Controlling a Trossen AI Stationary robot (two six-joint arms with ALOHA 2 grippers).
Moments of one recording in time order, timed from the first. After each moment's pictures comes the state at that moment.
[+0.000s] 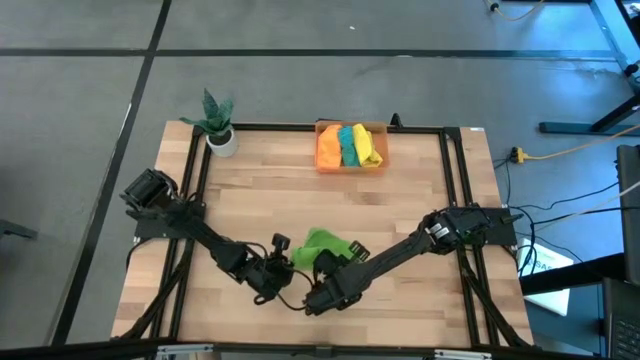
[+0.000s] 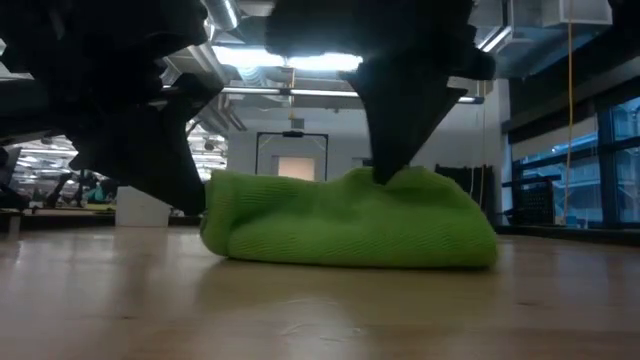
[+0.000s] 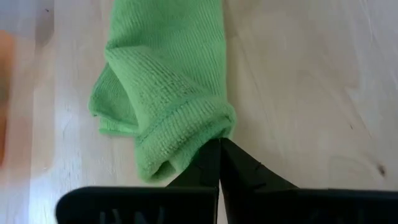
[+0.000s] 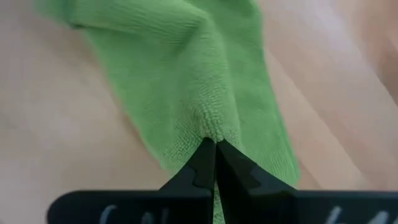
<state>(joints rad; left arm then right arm) -0.58 1.74 0.89 -0.21 -0.56 -0.07 0.49 2.38 2.10 -1.37 0.44 1.21</state>
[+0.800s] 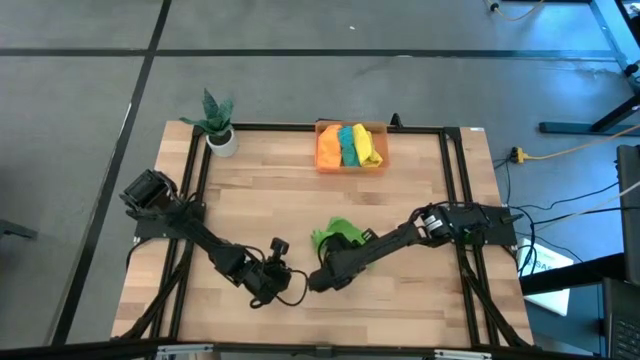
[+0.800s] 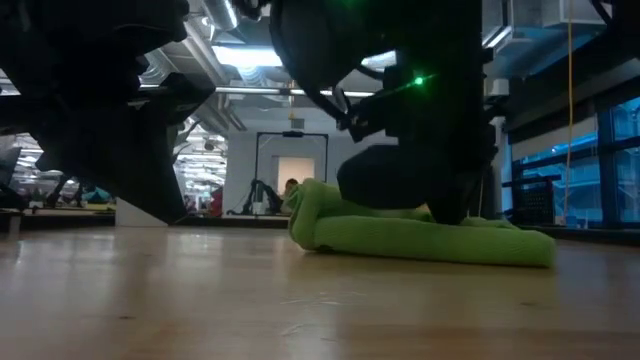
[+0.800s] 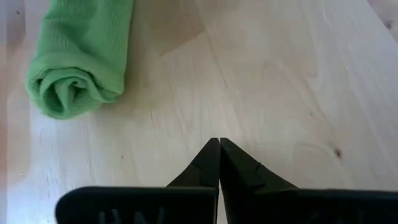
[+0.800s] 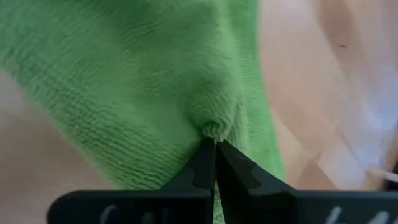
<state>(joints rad) -0.62 1.74 0.89 -0.23 -0.51 -0.07 0.39 2.39 1.92 -1.50 0.36 1.32</state>
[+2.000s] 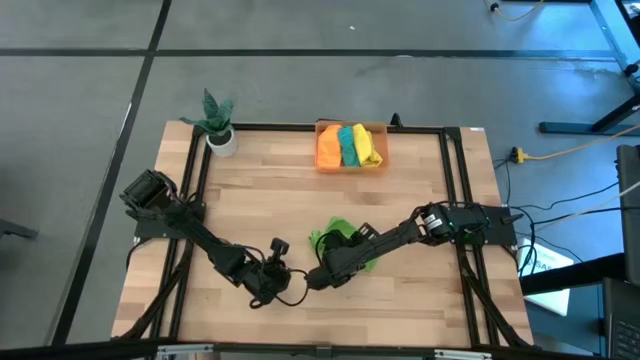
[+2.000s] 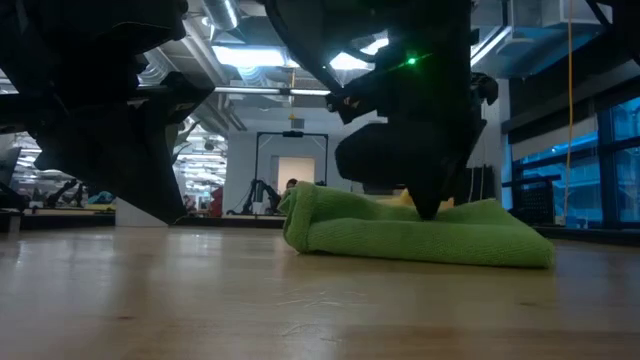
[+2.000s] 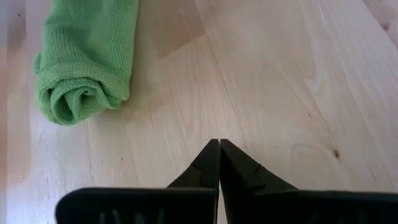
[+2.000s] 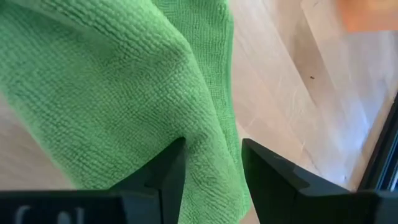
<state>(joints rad) -0.62 1.73 0.90 -0.23 -0.51 -0.07 0.38 2.39 1.98 -1.57 0.41 1.22</state>
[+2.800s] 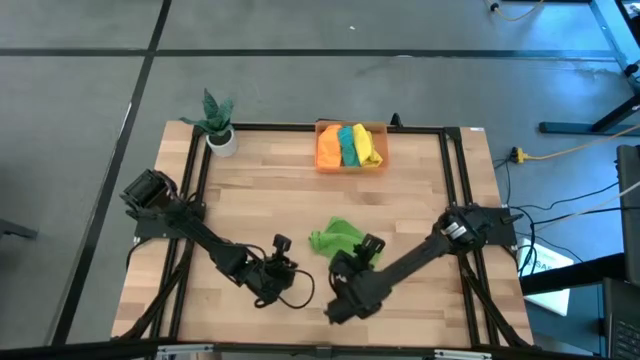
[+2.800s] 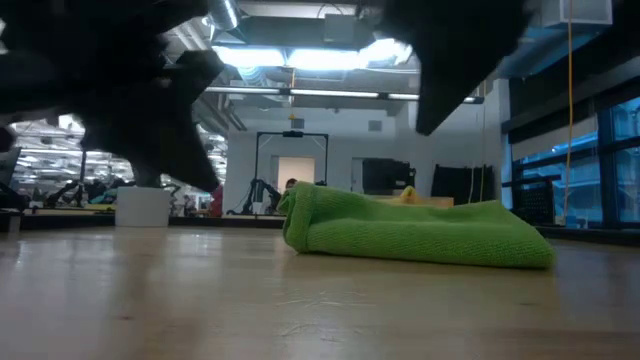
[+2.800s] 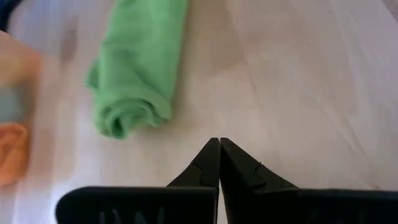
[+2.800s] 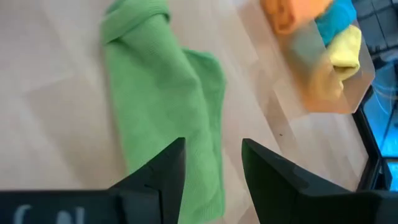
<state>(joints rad) -0.60 1.73 0.93 -0.22 -0.62 -0.07 0.56 2.27 1.98 -1.57 0.69 1.14</state>
